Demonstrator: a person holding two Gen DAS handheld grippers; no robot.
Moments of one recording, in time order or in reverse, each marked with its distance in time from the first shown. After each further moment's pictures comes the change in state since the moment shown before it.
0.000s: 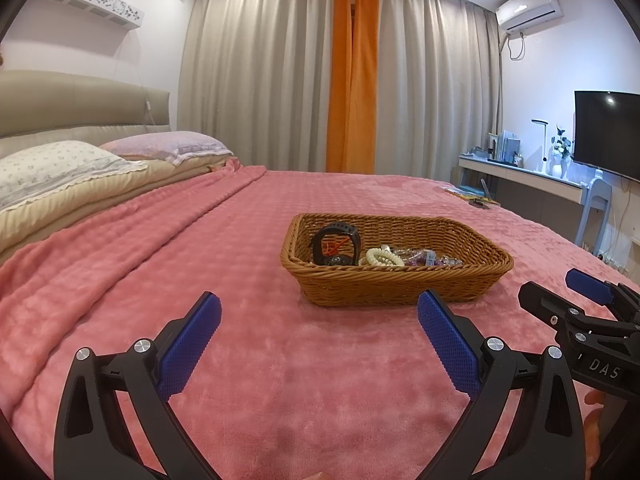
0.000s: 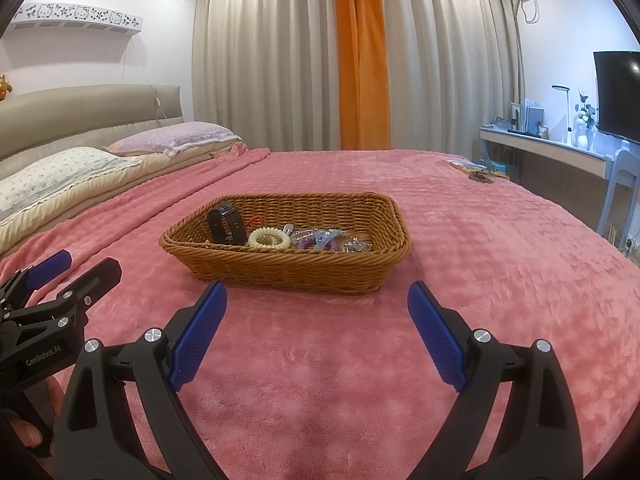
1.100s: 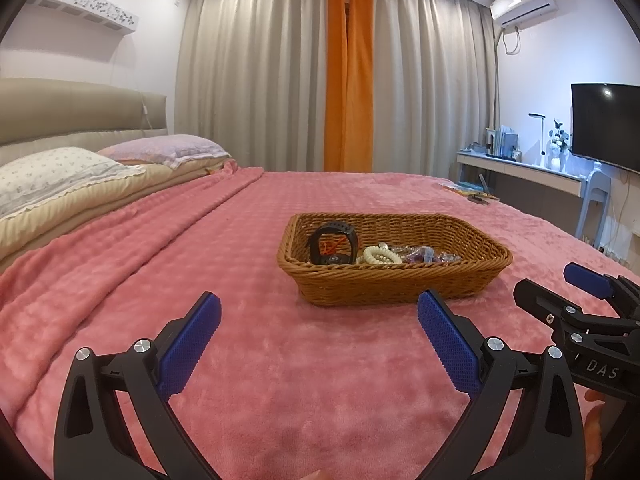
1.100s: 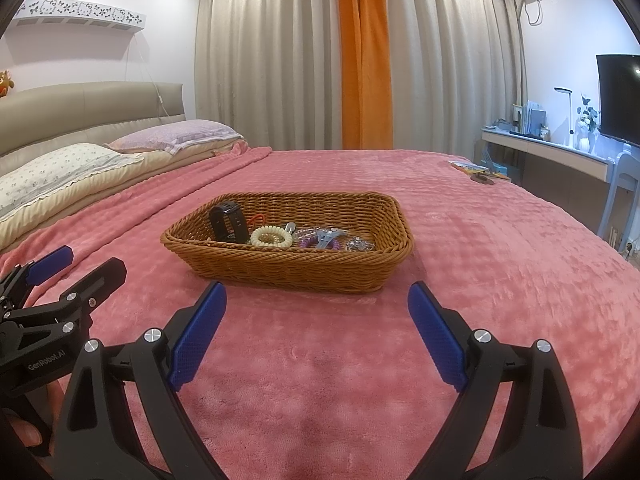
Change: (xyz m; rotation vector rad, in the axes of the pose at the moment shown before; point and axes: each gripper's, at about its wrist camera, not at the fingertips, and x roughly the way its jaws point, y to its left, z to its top) left arm -0.001 -0.001 -0.004 0.026 0.005 -0.005; right arm 0.001 0.004 -0.001 -0.010 0.003 0.002
